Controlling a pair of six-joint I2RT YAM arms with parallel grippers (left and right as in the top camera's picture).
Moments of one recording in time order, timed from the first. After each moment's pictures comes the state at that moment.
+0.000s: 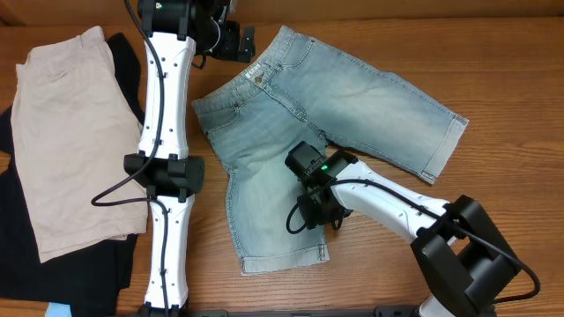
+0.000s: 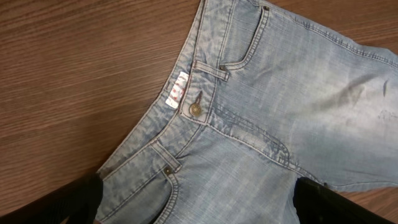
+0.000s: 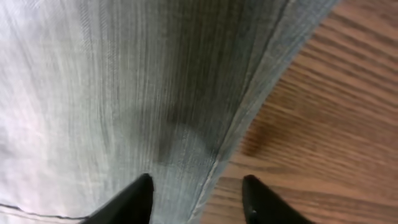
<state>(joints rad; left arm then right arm) -0.14 2.65 3.12 -1.57 0.26 0.00 0.72 1.80 1.11 -0.90 -0.07 0.38</state>
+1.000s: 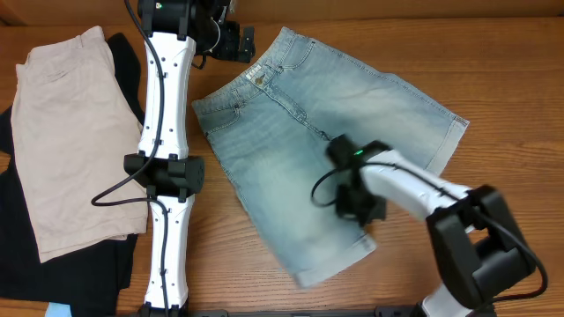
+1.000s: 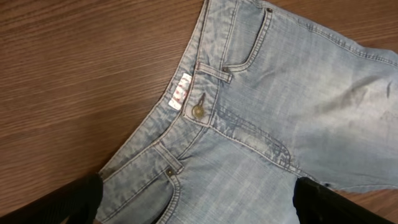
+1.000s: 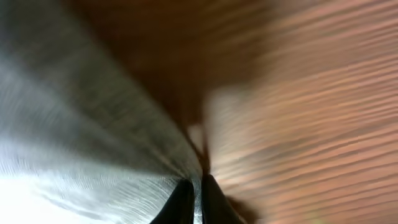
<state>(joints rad) -0.14 2.65 3.12 -1.57 0.25 0.00 0.46 1.80 1.02 -0.99 -0.01 0.67</state>
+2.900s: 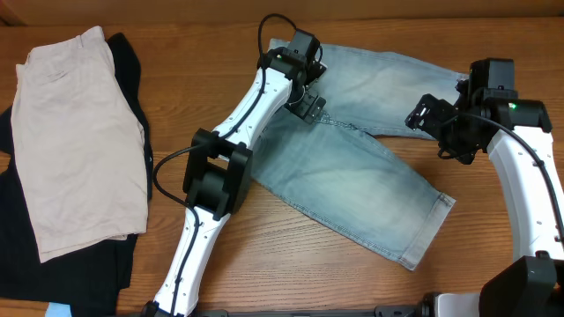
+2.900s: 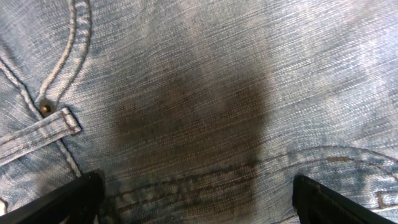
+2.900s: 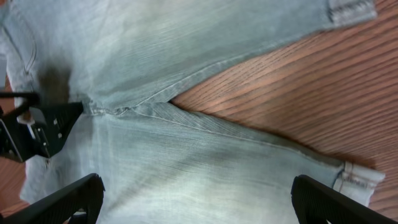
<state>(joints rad) -0.46 2.59 2.32 -1.00 0.00 0.13 -0.10 1.56 1.35 -0.99 -0.20 0.46</state>
